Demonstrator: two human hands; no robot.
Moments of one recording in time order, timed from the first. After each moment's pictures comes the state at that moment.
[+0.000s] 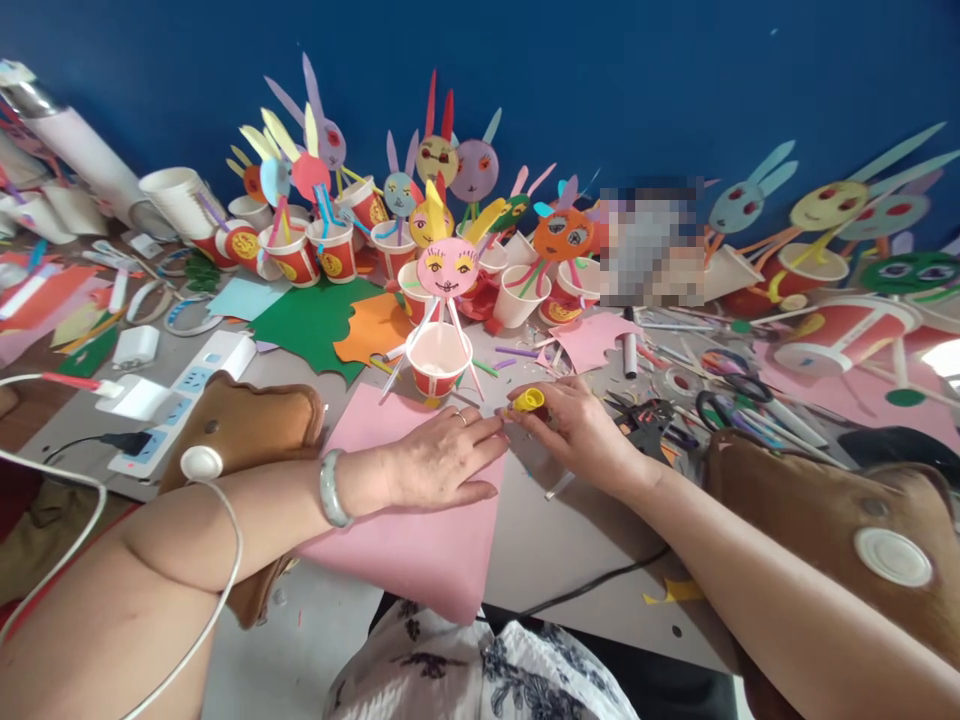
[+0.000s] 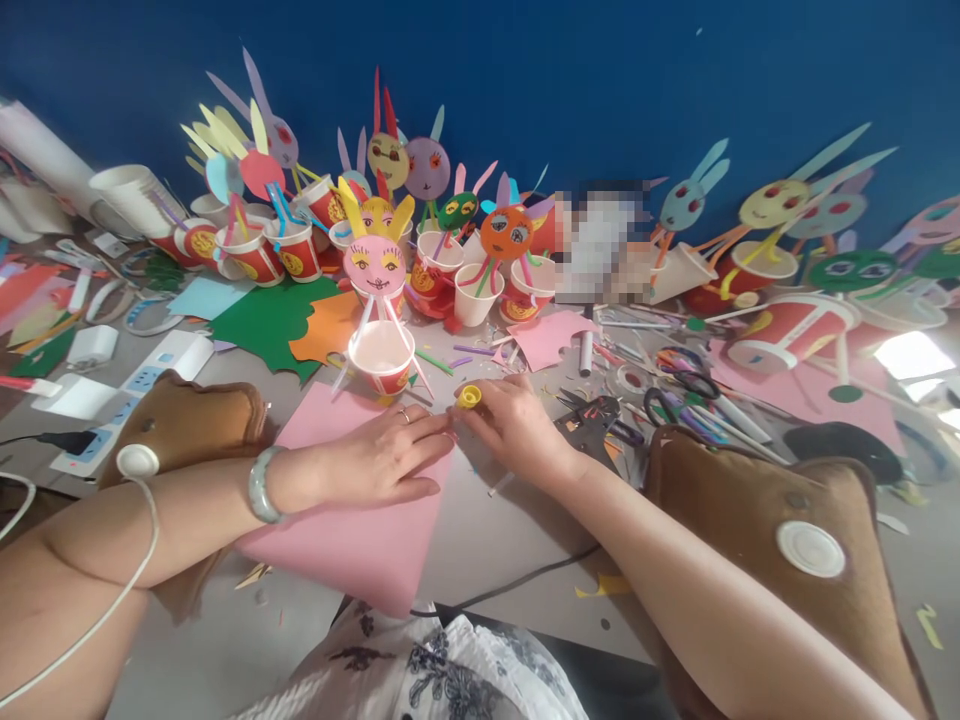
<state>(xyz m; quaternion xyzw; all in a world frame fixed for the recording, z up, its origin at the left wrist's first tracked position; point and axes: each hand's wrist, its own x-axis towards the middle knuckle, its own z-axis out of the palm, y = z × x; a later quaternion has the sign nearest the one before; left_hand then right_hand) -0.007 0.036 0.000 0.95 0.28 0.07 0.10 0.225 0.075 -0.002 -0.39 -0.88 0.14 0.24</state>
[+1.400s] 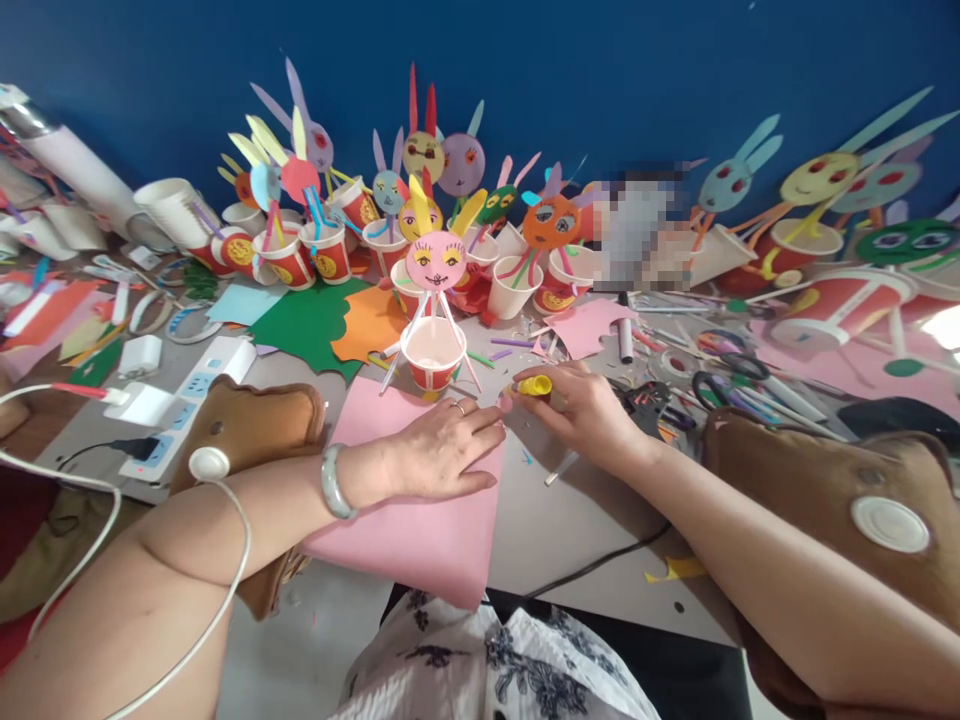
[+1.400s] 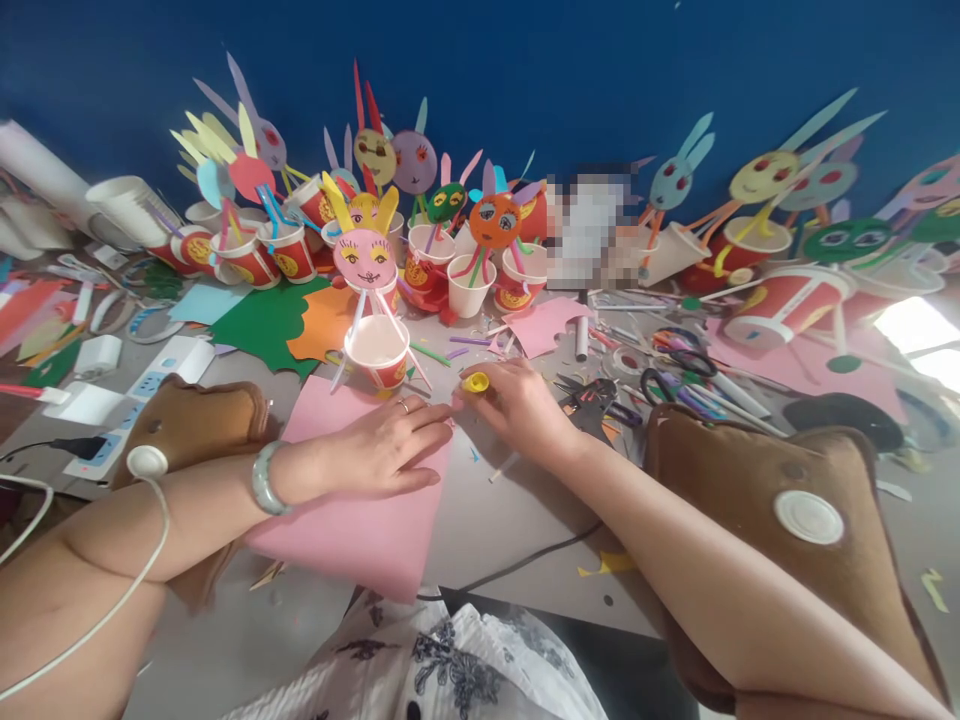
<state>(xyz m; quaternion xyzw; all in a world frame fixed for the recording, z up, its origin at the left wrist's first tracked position) -0.008 0.037 0.004 0.95 0.28 0.05 0.11 0.228 0.076 0.002 -0.41 -0.85 0.14 0.29</state>
